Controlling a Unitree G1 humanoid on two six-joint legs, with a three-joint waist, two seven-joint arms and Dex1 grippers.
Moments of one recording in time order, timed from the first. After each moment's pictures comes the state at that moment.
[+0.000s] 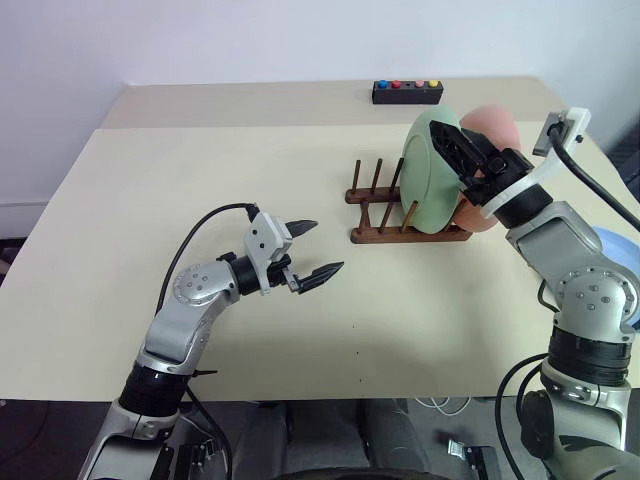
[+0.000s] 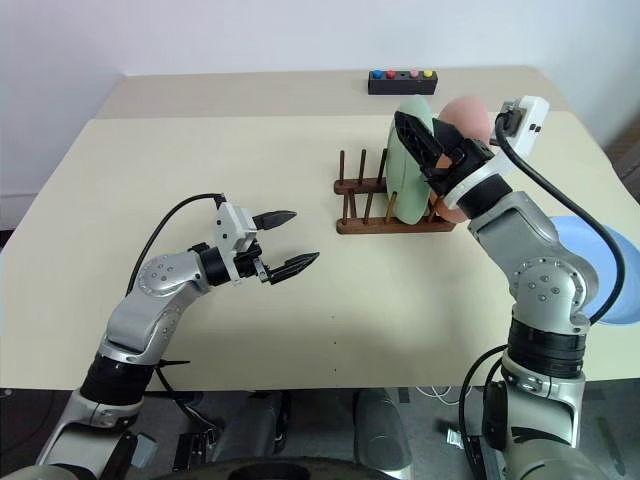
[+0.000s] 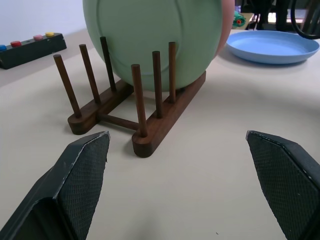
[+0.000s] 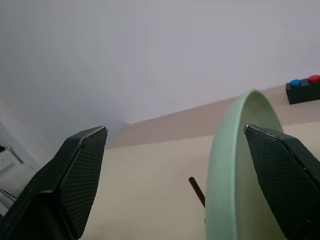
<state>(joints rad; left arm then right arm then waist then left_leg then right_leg) -0.32 0.39 -0.14 -0.21 -0.31 0.28 -0.78 -0.50 -0.49 -0.32 -0.27 1.08 0.69 0.15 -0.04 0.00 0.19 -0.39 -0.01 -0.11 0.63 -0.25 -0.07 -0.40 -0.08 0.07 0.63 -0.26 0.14</state>
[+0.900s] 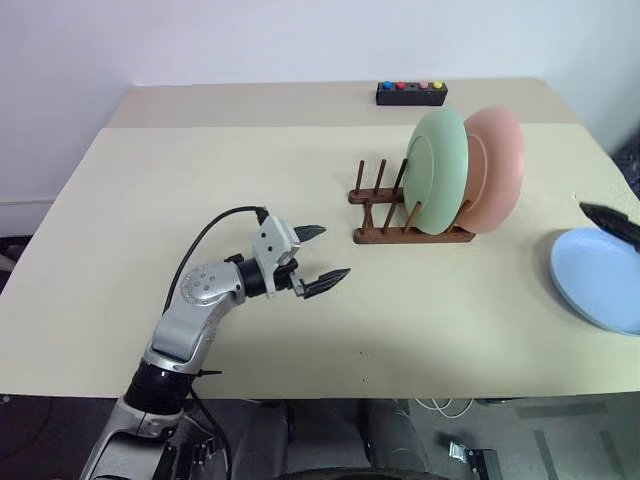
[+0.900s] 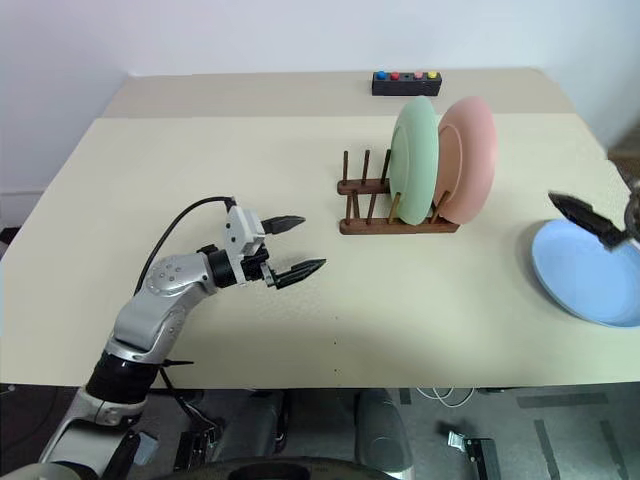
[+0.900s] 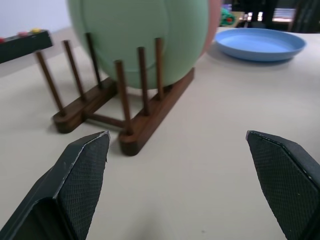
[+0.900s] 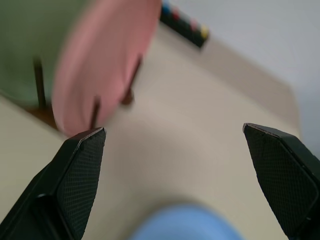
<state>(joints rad) -0.33 0.38 -0.18 -0.19 -0.31 0.27 -0.82 0.06 -1.13 -0.71 -0.12 0.47 0.52 0.87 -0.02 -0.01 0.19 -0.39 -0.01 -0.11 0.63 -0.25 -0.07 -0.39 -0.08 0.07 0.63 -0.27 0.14</state>
